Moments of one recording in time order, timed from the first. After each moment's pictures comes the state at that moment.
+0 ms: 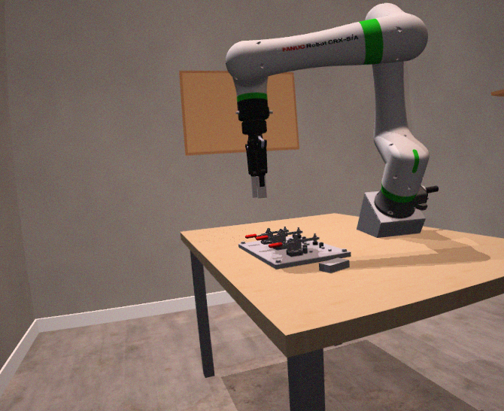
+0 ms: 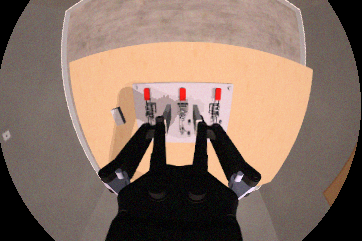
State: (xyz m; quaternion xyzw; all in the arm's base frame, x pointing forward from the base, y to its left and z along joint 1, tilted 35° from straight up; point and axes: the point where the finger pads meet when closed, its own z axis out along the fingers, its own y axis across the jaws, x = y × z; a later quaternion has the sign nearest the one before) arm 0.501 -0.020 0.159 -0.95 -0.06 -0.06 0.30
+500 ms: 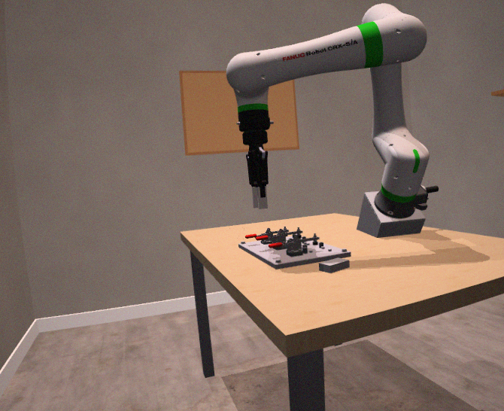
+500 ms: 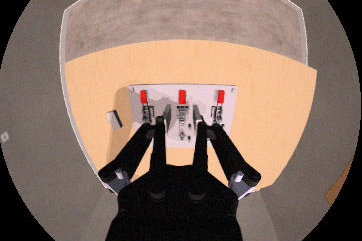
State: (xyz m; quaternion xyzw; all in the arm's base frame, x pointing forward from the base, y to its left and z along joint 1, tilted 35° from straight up) arm 0.504 -0.002 0.133 -0.95 -0.06 -0.06 0.30
